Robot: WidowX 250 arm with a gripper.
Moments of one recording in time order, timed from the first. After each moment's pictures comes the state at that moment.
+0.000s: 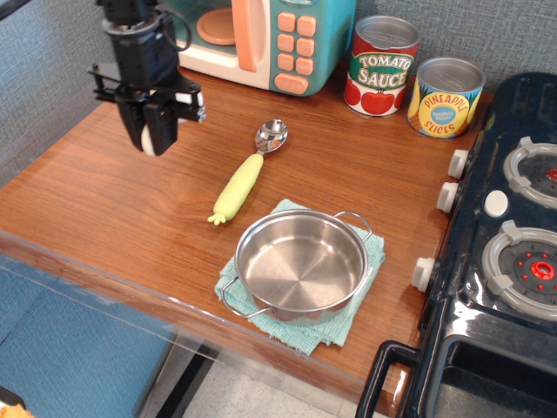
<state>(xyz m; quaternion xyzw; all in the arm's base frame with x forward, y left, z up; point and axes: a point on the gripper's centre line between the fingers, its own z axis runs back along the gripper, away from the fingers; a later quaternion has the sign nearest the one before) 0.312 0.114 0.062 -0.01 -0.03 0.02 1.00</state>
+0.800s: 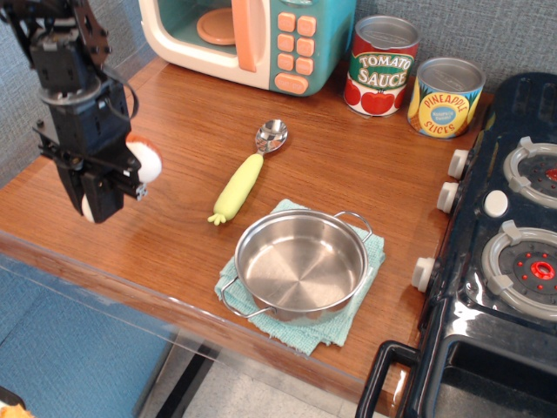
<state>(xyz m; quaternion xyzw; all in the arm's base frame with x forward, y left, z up) 0.240 0.118 0.045 0.02 -0.01 -0.04 1.00</state>
